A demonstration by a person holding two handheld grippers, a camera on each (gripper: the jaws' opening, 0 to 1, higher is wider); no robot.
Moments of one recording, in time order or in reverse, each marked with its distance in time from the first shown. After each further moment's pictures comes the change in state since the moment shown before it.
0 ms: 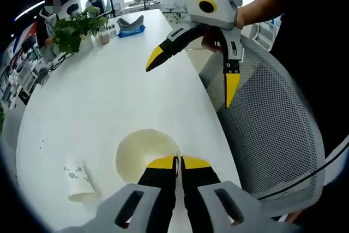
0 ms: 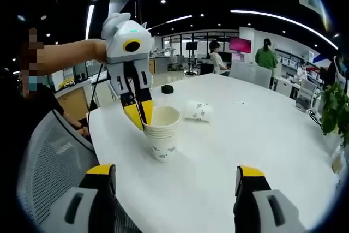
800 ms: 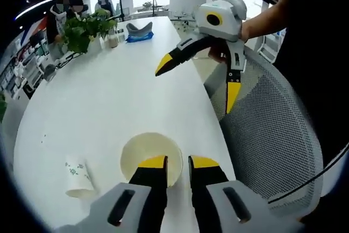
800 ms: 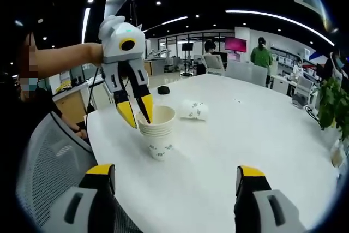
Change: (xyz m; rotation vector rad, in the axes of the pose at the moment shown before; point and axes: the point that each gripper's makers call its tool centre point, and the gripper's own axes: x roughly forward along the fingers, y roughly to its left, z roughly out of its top) left arm -0.009 0.009 0.000 -0.068 -0.083 0.042; right arm -0.005 -0.005 -0.004 0.029 -0.015 -0.022
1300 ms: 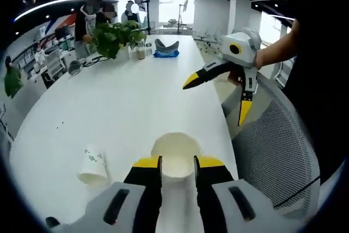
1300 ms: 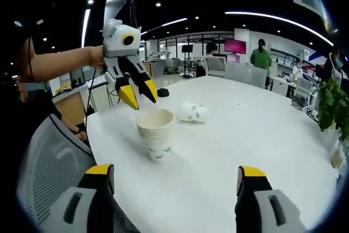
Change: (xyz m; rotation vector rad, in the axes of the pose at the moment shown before) left arm -0.042 0.032 0.002 -0.166 -0.179 0.140; right arm -0.002 -0.001 0.007 -0.004 -0.015 -0.003
